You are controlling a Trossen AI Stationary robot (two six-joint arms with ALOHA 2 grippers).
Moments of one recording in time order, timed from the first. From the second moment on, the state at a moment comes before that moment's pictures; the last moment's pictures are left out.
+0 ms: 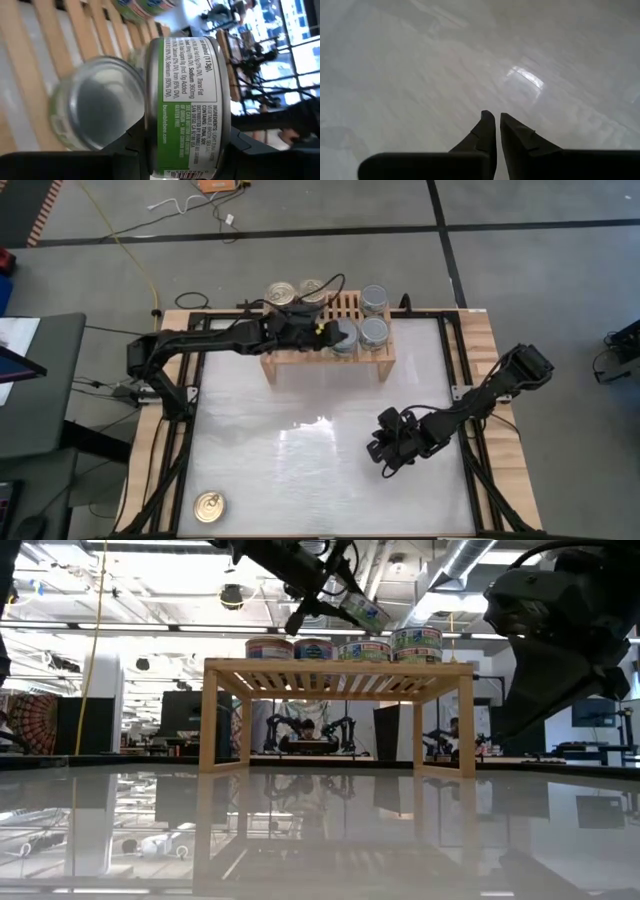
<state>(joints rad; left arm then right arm) 0.25 1.66 1.43 -0.11 -0.09 -1.15 0.53 1.51 0.82 -0.50 0.52 1.38</state>
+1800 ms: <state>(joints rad) 0.25 1.71 1.43 -0.13 -0.11 -1.05 0.53 1.51 0.82 -0.49 0.52 1.37</state>
